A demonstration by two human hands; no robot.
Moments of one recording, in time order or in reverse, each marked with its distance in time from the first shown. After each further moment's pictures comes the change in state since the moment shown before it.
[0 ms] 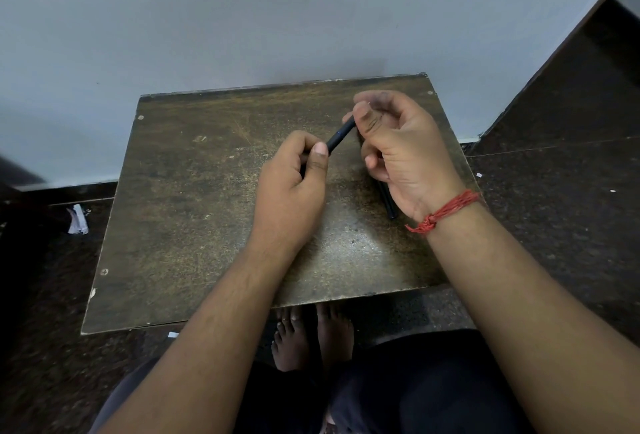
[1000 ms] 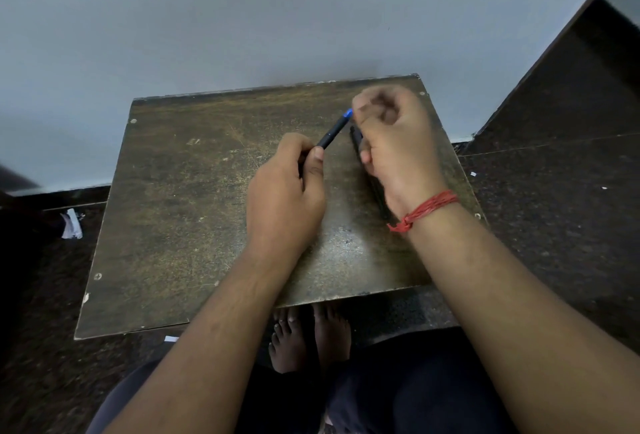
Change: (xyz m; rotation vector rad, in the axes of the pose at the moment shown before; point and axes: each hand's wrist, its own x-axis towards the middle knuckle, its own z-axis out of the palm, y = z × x) left_hand -0.003 -0.001 0.002 0.283 0.089 0.107; right_hand 0.007 0.004 0.008 -0.211 0.258 -0.124
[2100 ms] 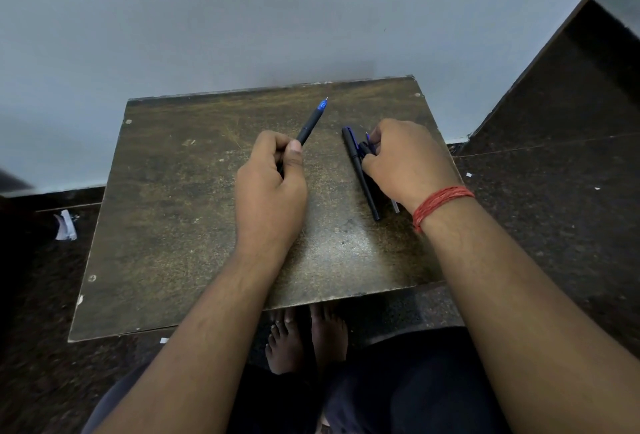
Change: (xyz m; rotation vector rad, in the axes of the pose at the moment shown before) left_hand 0.004 0.001 -0.004 -0.172 0.039 -0.185; right_hand 0.010 -0.001 -0.027 -1.214 -0.223 -0.099
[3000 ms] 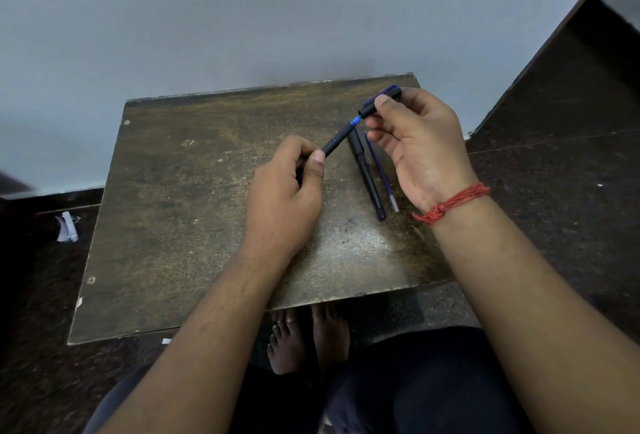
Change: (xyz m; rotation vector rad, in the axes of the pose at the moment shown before) left_hand -0.003 -0.002 0.004 0.042 -0.144 0.106; right_hand 0.001 -0.001 -0.004 1.555 0.131 0.116
